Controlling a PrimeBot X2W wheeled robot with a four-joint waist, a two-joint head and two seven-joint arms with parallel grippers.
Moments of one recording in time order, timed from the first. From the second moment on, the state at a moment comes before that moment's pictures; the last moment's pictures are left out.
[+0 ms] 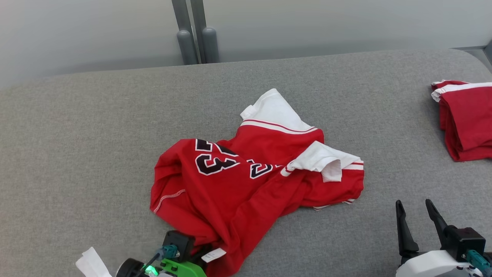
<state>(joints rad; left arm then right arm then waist) -0.26 0.49 -1.03 0.13 -0.80 0.30 0.10 0.10 -0.08 -0.09 0.20 0.11 0.13 -0.26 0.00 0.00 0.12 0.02</state>
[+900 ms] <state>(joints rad) -0.23 0.65 -0.56 -0.01 -1.09 0.28 -0.16 0.10 -0.09 -0.10 0.21 0.11 0.13 -0.26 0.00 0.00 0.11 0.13</state>
